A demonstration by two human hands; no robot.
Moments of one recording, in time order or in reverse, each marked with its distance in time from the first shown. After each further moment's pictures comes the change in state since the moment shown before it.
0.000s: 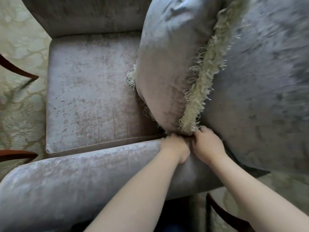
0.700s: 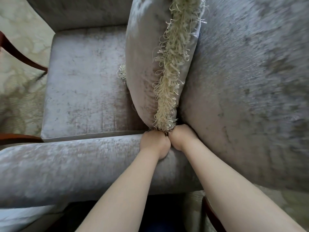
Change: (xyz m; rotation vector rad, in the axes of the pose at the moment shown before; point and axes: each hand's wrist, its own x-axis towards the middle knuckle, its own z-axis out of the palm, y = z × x) left_hand 0.024 0.031 0.022 -0.079 0.311 -0.223; right_hand 0.045 0.019 0.012 -0.198 -0.217 -0.528
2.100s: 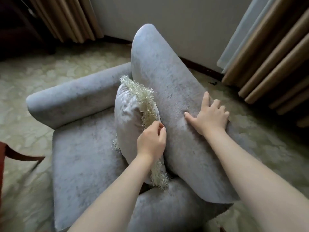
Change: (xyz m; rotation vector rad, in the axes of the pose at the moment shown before) left_hand -0.018 0.078 -0.240 -0.455 0.410 0.411; right_hand -0.114 0.104 -0.230 0.225 0.622 1.026
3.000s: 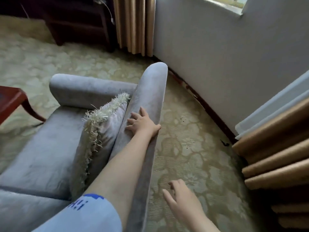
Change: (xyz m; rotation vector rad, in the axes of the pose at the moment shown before) left_hand 0.211 0.152 0.115 0.346 0.124 -0.821; right_hand 0.099 0.193 0.008 0.194 -0.600 -0.787
